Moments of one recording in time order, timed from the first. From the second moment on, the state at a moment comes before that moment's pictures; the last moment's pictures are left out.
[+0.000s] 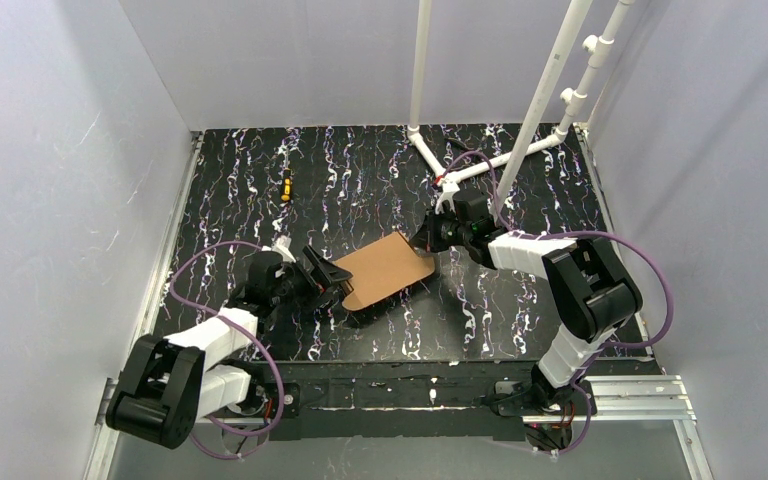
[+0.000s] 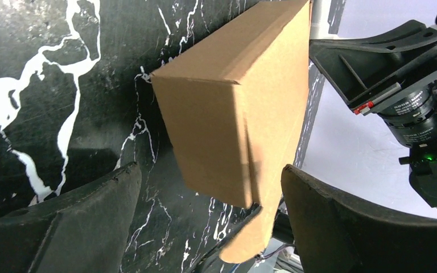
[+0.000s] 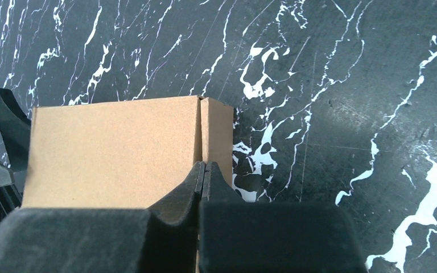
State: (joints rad) left arm -0.29 1.13 0.26 0.26 0.42 -1.03; right arm 0.51 1.70 0.85 0.27 -0.40 0.38
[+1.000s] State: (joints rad) left arm -0.29 1.41 0.26 0.65 0.48 -1.26; right arm 0.48 1.71 0.84 0.30 -0.45 0.42
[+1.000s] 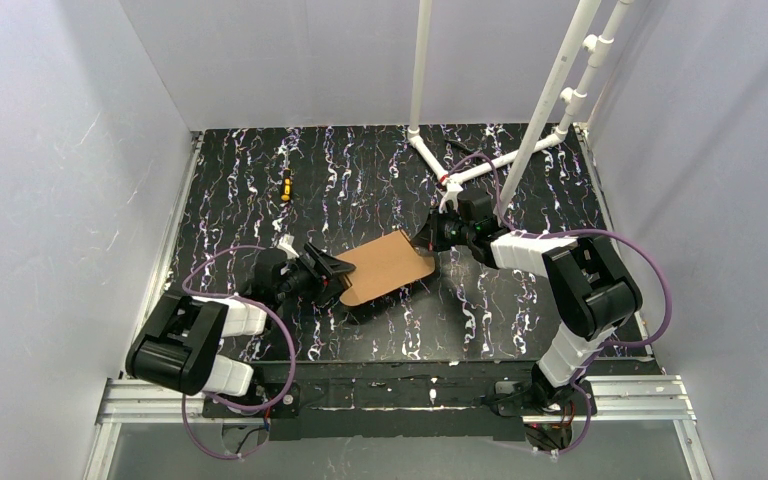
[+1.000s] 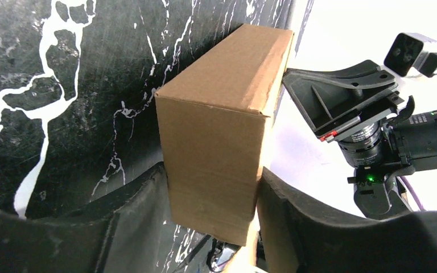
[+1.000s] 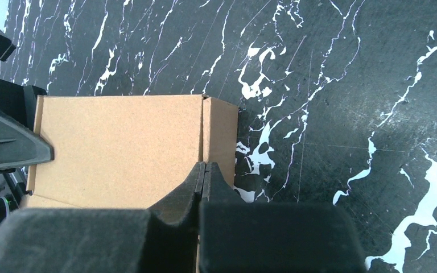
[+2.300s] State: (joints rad) left arm -0.28 1.15 0.33 0.27 0.52 -1.55; right arm 0.56 1.49 1.23 -0.75 -0.81 -1.23
